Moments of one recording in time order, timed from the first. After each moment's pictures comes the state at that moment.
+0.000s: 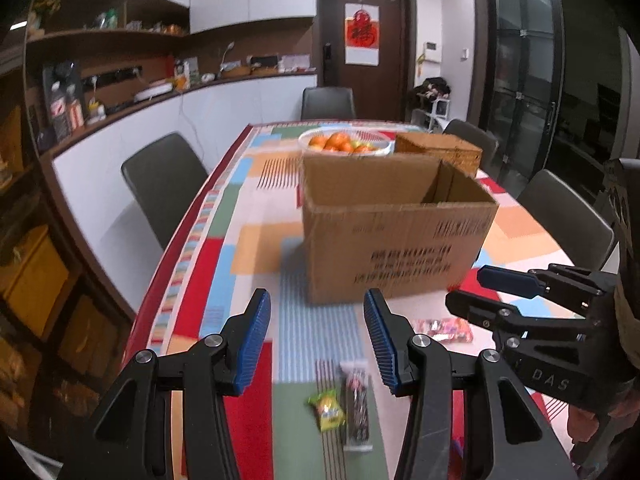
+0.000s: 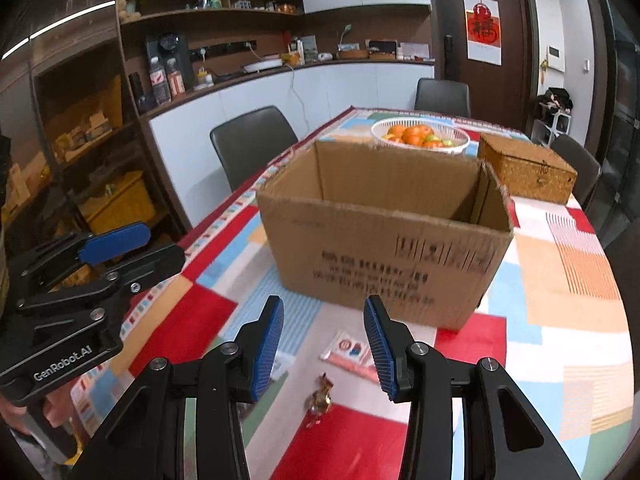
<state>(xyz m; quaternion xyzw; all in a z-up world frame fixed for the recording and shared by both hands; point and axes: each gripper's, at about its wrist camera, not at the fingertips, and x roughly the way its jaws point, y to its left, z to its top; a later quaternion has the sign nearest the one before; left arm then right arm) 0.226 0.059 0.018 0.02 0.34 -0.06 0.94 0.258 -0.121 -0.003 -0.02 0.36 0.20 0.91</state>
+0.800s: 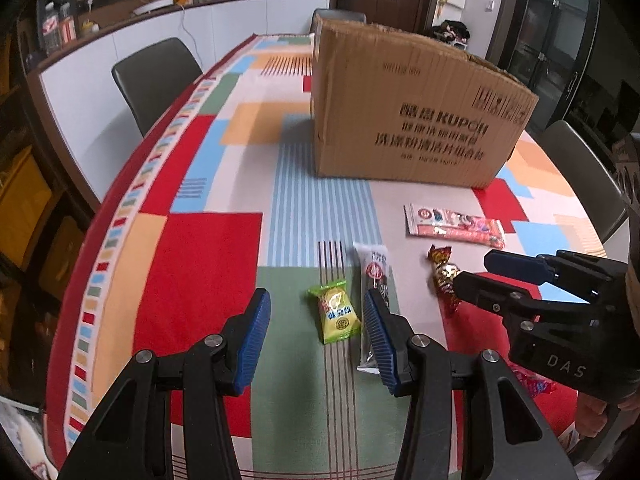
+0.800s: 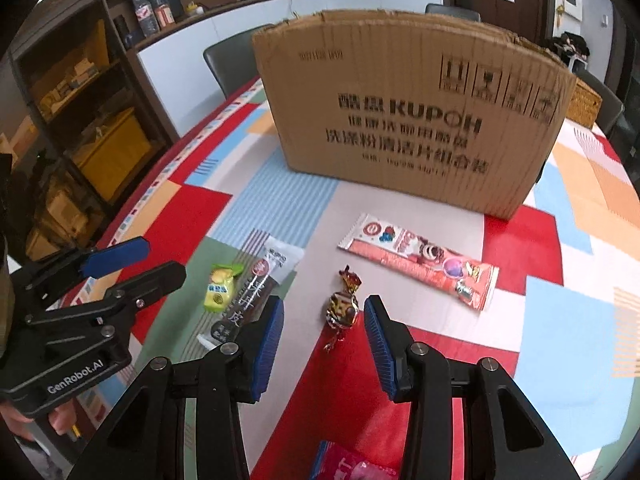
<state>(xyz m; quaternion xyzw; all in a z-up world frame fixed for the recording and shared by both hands) 0.220 0.073 -0.082 -0.01 0.46 -0.06 0.88 0.247 -0.106 -0.093 -0.02 0.48 0.20 0.85</state>
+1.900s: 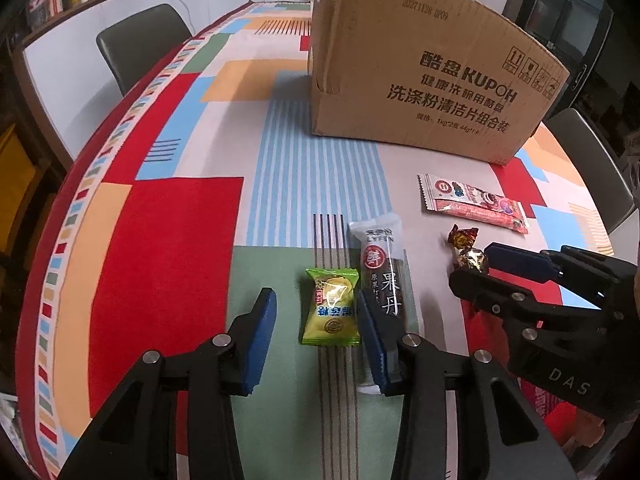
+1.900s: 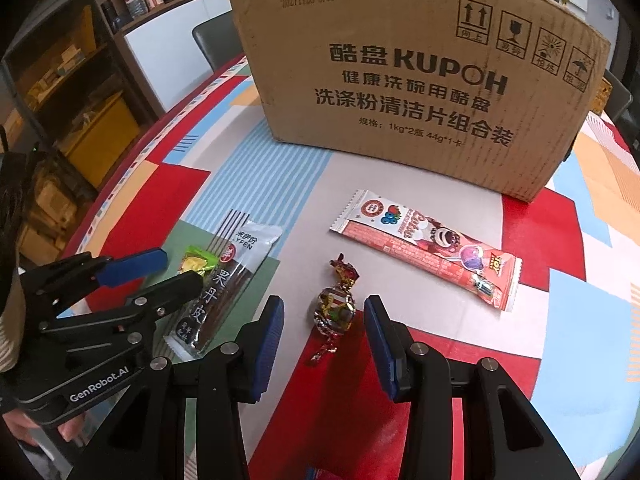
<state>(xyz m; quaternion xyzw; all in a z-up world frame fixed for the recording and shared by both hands) 0.246 0.067 -0.121 -0.03 0.51 -0.07 0.86 0.271 -0.093 -0.128 -0.03 0.51 0.19 0.84</state>
